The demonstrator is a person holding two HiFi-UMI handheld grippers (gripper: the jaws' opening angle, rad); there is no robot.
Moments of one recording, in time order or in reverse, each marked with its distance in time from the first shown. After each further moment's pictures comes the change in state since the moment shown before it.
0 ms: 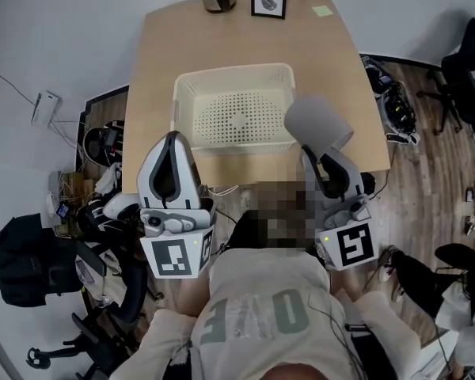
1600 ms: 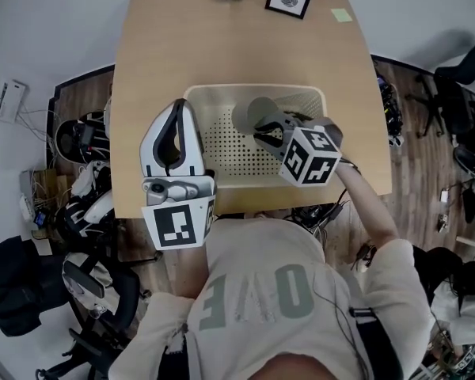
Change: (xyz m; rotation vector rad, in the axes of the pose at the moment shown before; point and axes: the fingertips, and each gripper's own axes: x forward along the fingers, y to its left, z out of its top) left arm 0.109 0.134 -0.137 -0.099 0.117 0.028; right arm 0.215 0.061 -0.228 -0.636 0.815 0.884
